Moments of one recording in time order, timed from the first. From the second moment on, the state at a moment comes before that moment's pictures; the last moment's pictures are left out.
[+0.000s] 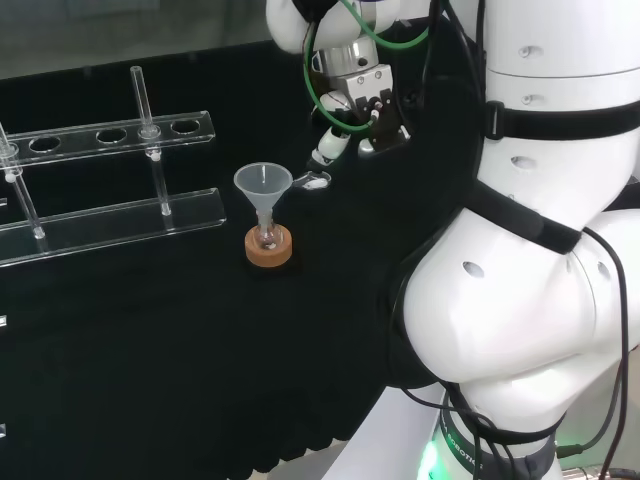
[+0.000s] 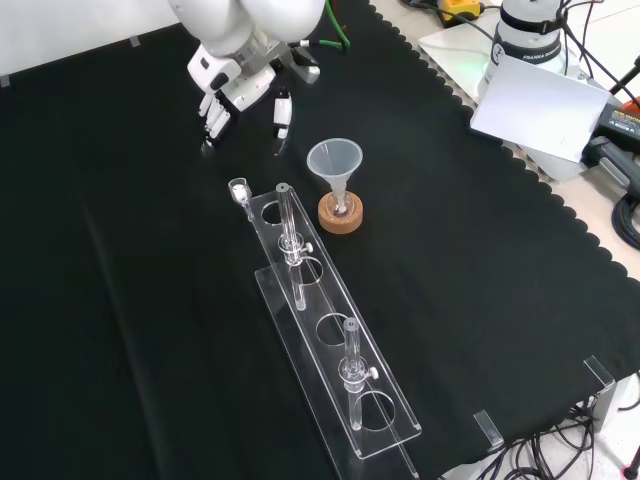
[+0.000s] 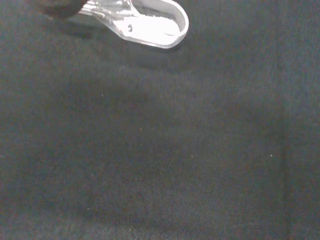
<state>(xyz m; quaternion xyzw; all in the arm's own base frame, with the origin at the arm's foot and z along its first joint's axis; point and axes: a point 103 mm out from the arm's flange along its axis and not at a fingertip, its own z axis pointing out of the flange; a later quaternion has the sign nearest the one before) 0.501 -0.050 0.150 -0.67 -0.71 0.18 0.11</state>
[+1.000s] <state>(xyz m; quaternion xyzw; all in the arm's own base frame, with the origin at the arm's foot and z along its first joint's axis) 0.514 -0.048 0.115 -0.66 -0.71 0.21 0.11</state>
